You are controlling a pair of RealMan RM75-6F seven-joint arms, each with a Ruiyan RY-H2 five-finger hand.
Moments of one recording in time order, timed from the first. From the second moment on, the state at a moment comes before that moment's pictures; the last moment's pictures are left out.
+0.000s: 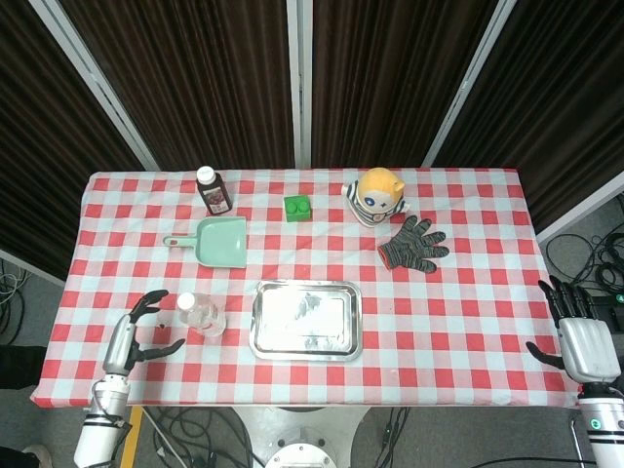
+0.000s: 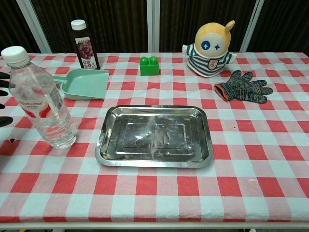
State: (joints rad) left arm -0.15 -1.56 -0.08 -1.56 1.39 1.35 -0.49; right arm 0.11 -1.19 0.06 -1.40 -1.46 1.39 0.06
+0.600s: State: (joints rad) left arm -0.24 -1.66 -0.14 -1.53 1.38 1.28 -0.46; right arm 0.12 -1.19 0.06 -1.40 -1.45 1.38 0.07
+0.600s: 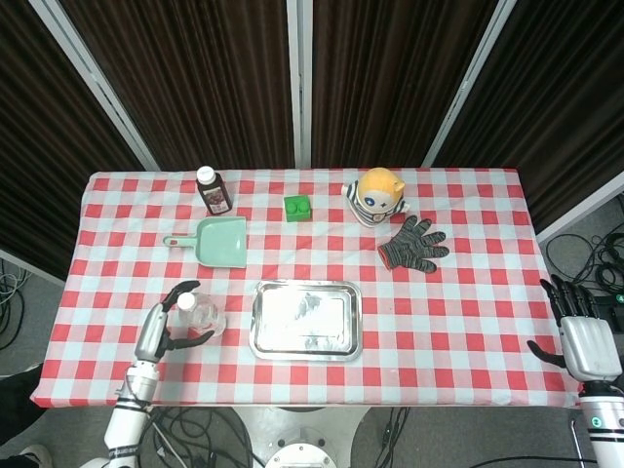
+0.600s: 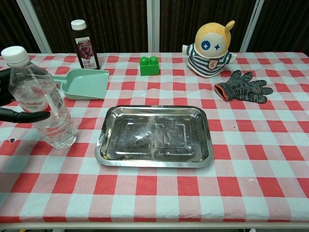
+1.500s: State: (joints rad) left arm -0.29 -1.66 -0.19 -1.56 1.36 1.27 -0.46; right arm 0.11 -1.18 0.07 -1.39 -1.44 1.38 0.09
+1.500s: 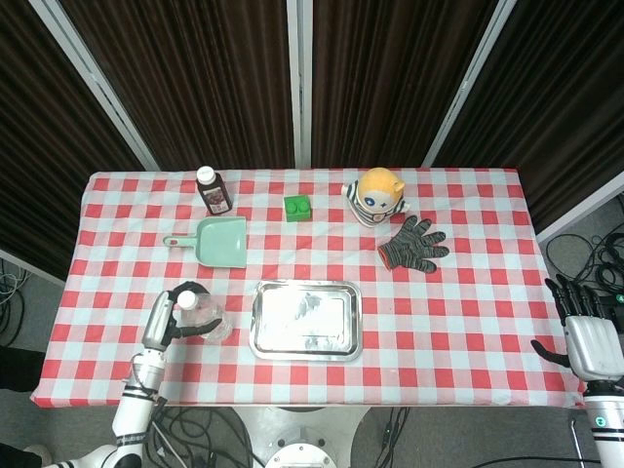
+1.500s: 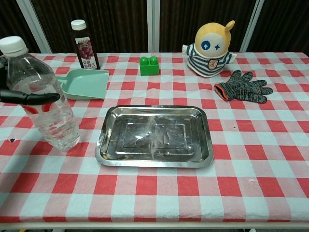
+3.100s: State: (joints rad) left arm -0.48 -1.43 -0.46 -1.78 1.20 1.16 -0.35; right arm 0.11 -1.18 0.06 -1.39 -1.45 1.38 0.10
